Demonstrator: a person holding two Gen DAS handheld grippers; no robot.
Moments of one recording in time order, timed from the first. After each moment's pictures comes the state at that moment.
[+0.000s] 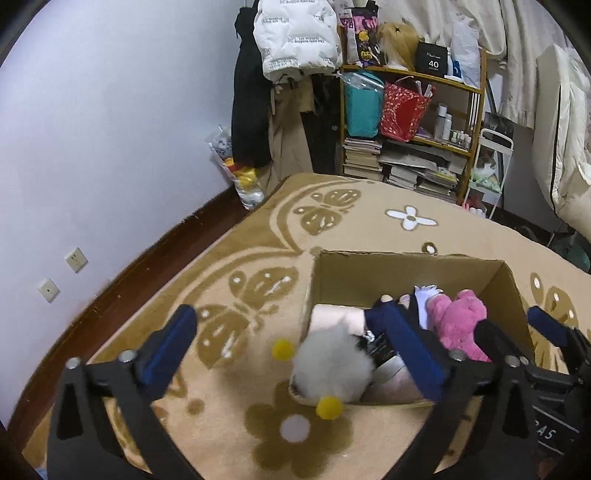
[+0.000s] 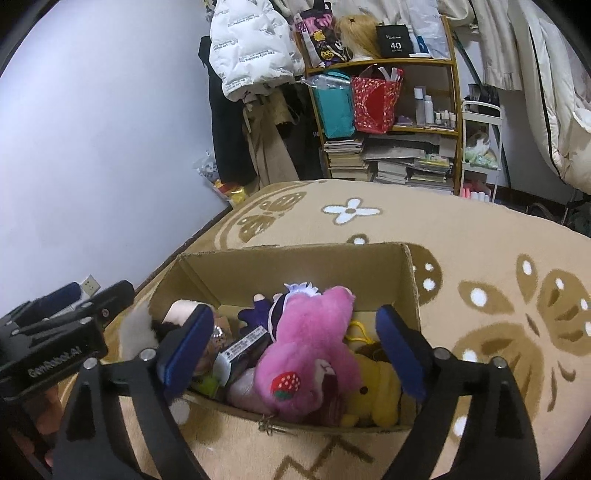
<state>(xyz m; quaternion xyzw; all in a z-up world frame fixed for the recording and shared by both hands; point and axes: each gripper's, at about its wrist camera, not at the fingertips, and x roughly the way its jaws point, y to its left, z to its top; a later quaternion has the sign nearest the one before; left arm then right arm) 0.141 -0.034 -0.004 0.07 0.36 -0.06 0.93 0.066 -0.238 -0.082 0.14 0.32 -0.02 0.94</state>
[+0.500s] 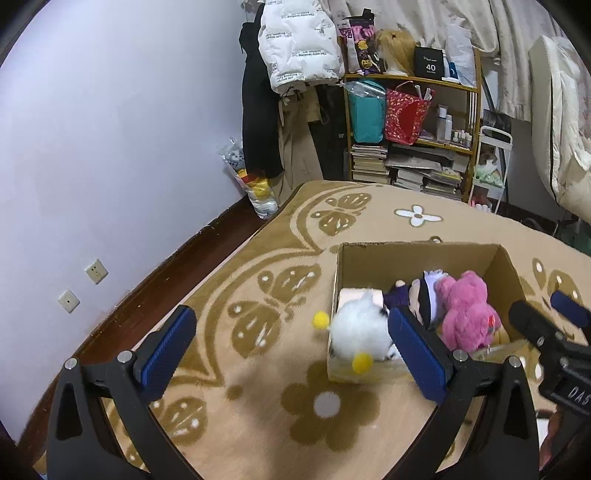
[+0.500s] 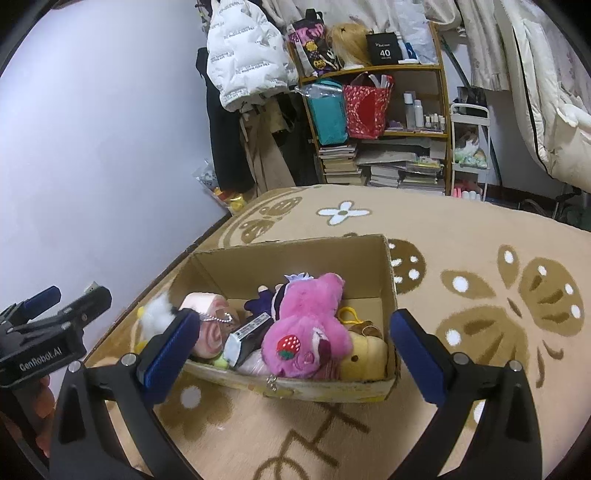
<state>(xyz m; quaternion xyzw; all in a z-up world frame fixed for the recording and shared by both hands) 0.098 -0.010 0.017 0.09 0.34 -0.05 0.93 0.026 -0.238 -0.066 0.15 0.31 -0.03 0.94</state>
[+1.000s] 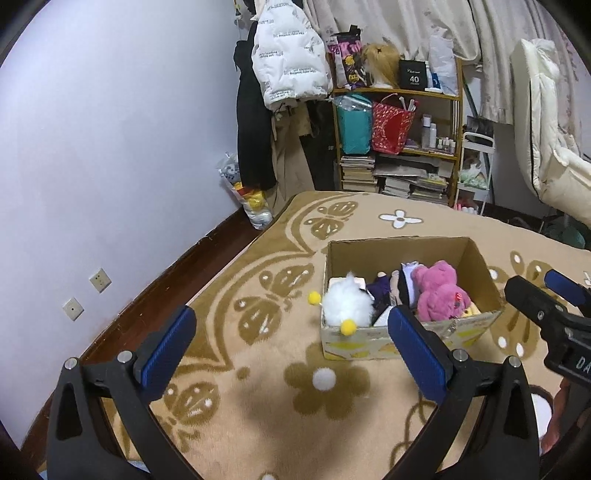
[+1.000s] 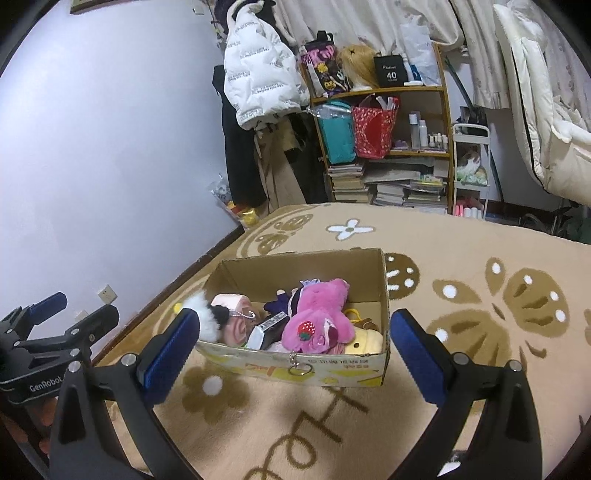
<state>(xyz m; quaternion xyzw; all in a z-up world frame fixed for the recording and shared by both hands) 0.039 0.000 0.046 0.10 0.32 -0.07 0.94 -0.024 -0.227 -0.036 0.14 0.27 -0.02 0.95</state>
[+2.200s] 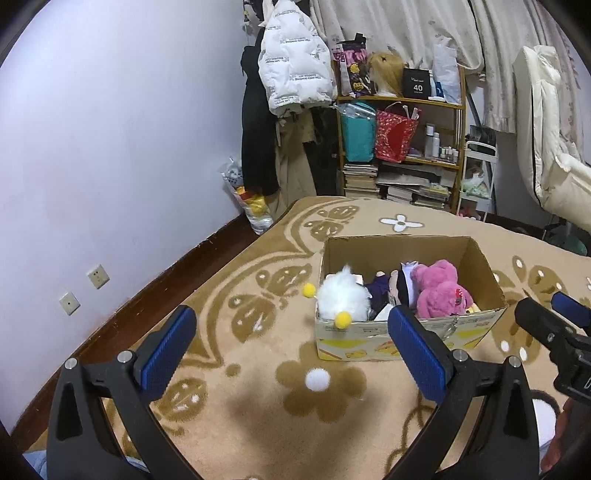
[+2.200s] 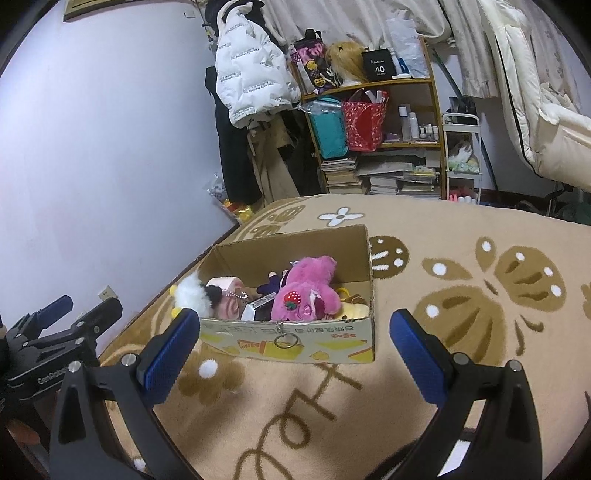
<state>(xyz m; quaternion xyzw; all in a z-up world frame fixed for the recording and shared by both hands) 0.034 -0.005 0.022 0.08 0.30 -0.06 0.95 -0.046 -0.234 -0.054 0.16 0.27 -0.03 0.95</state>
